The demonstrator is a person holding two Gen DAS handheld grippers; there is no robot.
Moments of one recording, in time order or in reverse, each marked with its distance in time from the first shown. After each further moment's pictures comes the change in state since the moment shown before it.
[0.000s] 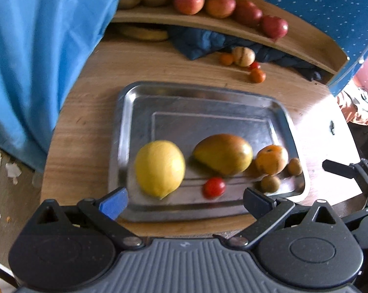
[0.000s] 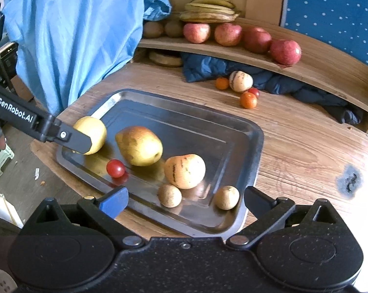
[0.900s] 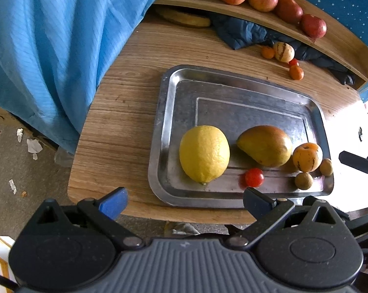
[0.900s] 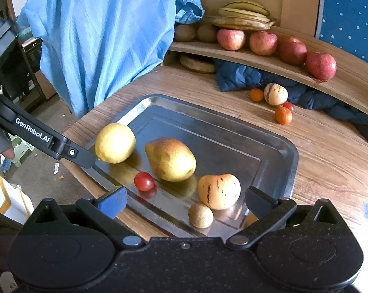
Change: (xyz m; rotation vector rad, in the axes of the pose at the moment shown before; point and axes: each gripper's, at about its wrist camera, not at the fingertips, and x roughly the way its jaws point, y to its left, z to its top) left arm 0.001 0.026 -0.003 -0.094 0.057 0.110; right arm 0.013 0.018 0.017 -0.062 -0.020 0.116
